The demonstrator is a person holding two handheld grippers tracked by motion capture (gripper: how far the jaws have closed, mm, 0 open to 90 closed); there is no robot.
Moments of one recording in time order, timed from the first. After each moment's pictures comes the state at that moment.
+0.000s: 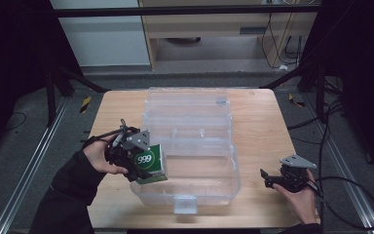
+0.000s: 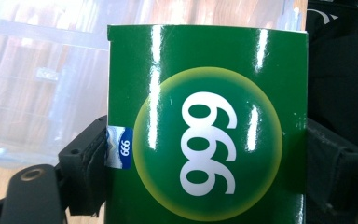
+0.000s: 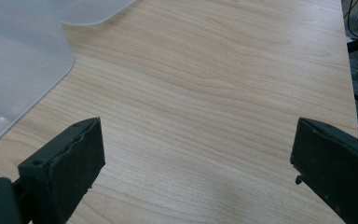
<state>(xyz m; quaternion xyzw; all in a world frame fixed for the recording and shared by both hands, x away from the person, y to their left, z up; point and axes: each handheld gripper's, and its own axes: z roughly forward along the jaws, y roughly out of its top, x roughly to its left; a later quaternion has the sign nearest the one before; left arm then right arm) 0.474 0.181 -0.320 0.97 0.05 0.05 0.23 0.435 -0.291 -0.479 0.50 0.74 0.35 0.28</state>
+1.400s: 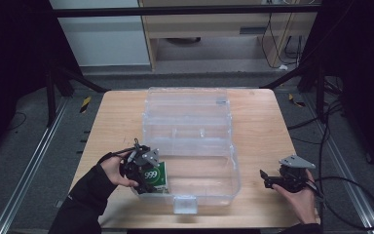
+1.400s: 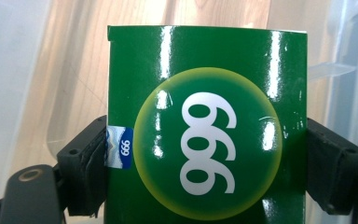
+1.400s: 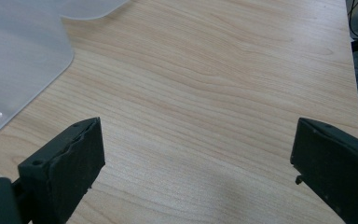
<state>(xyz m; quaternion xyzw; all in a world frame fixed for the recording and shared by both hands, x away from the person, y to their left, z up) 0.480 0.173 -0.403 0.98 0.07 0.01 0.18 0.436 -0.291 -0.481 0.50 0.75 0.35 0.28</state>
